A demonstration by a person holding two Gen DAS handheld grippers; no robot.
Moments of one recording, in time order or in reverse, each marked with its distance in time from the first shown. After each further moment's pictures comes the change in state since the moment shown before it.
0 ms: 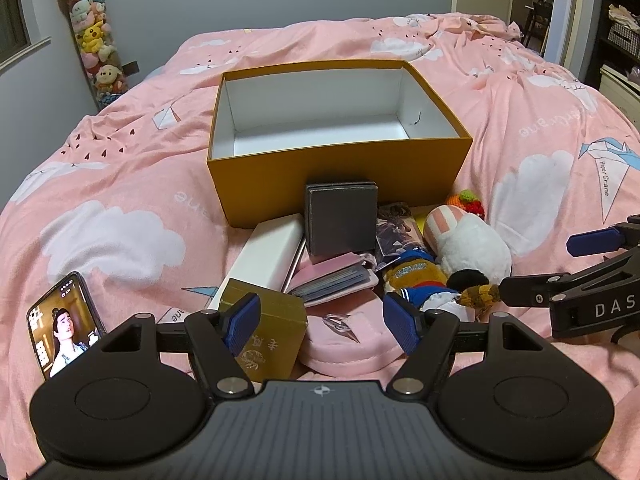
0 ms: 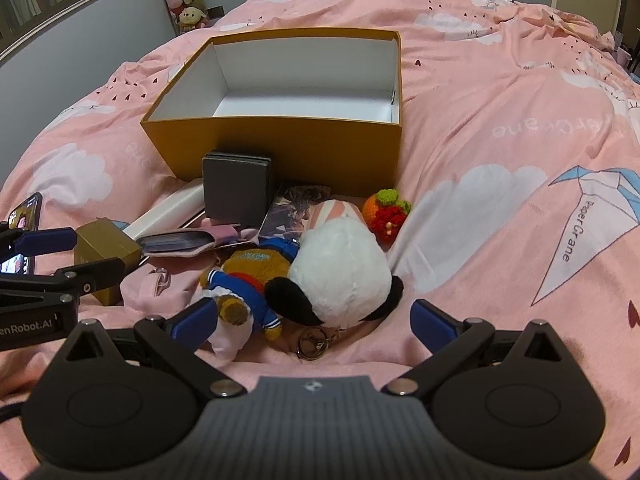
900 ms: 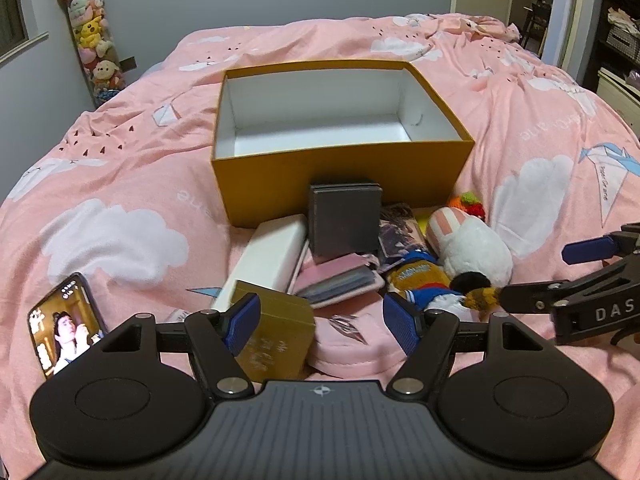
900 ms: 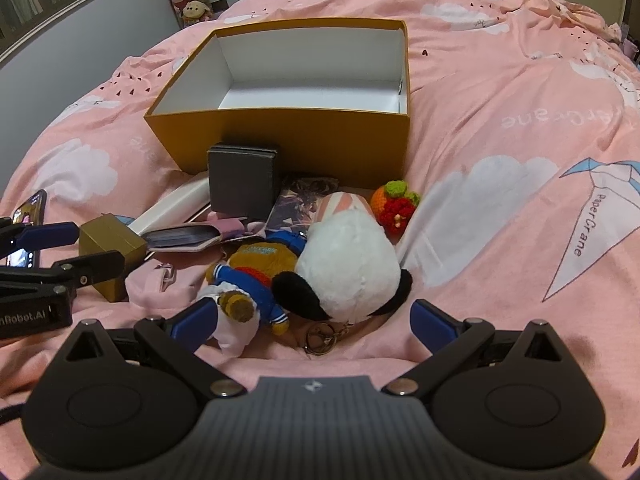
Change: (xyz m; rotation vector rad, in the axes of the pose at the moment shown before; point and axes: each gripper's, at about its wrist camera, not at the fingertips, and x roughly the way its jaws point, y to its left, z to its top) left arm 0.000 0.008 0.003 -0.015 0.006 -0.015; right arm 0.006 -0.001 0.002 0.010 0.025 0.031
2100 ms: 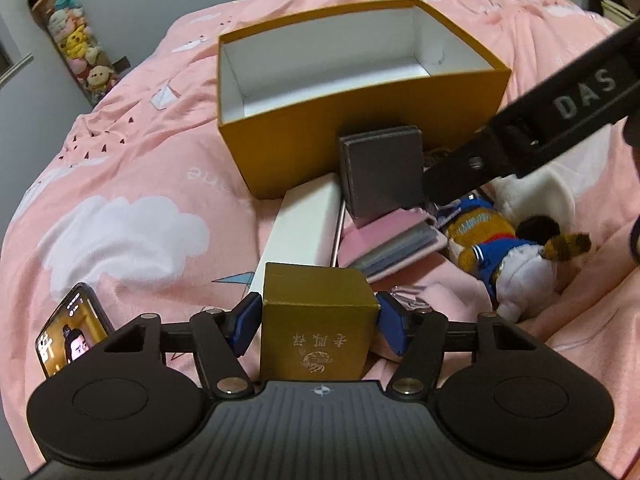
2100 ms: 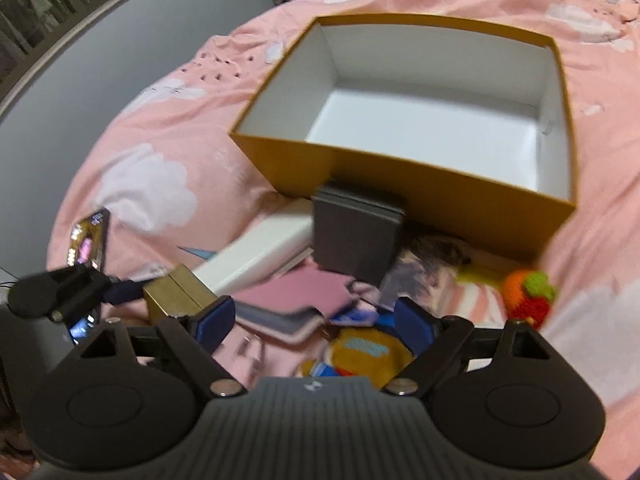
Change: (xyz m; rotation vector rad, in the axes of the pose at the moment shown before) left arm 0.037 0.012 -0.003 0.137 0.109 0.081; right arm 0.056 0.038 0.085 -0.114 0.100 0.302
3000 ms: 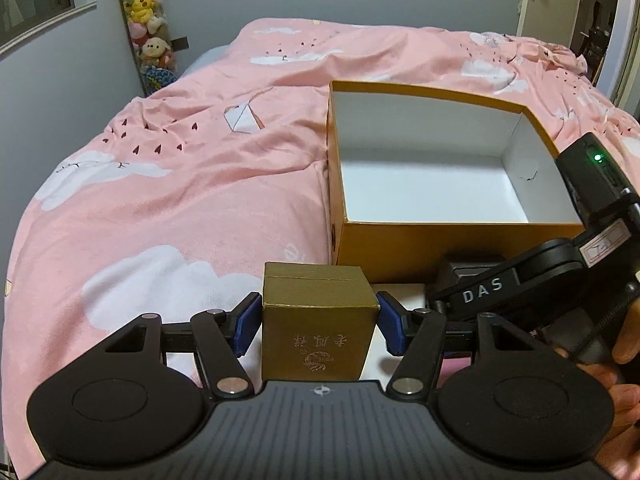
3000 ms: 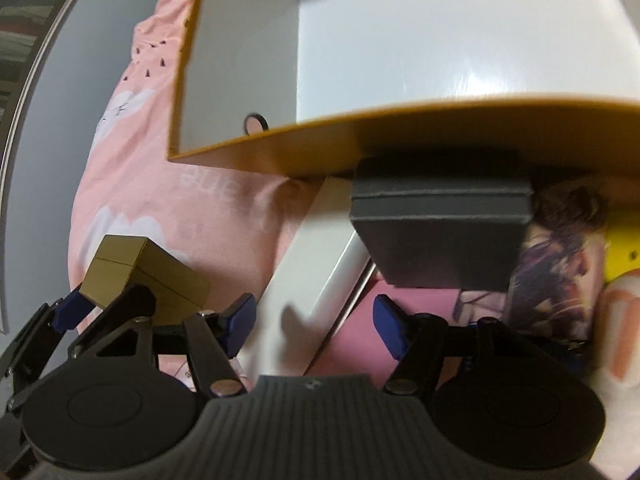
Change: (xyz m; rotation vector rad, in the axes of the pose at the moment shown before) left arm 0.012 0.093 0.055 -0.259 -0.076 -0.002; right arm 0.129 -0.013 0.052 0.442 0.275 0.189
